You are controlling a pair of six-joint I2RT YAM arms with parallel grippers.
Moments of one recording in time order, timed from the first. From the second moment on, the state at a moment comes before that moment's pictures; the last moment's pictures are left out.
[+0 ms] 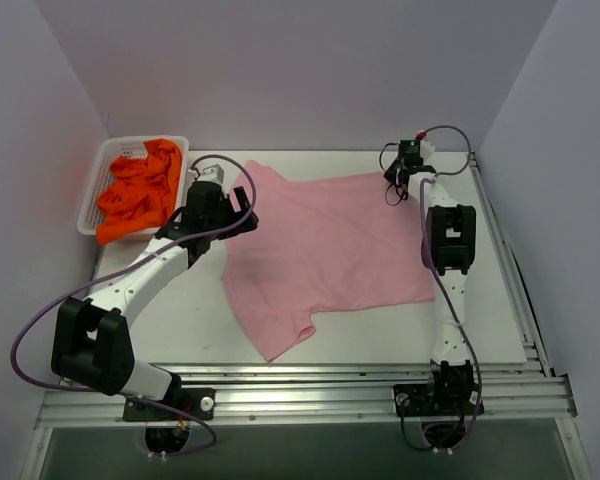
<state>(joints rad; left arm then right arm) -0.38 1.45 1.08 -0.23 -0.06 -0.56 0.04 2.56 2.10 -0.24 0.13 0.63</state>
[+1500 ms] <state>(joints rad) -0.41 1.31 1.13 -0.25 -0.37 -0.46 0.12 1.99 1.54 -0.09 0.49 0.66</state>
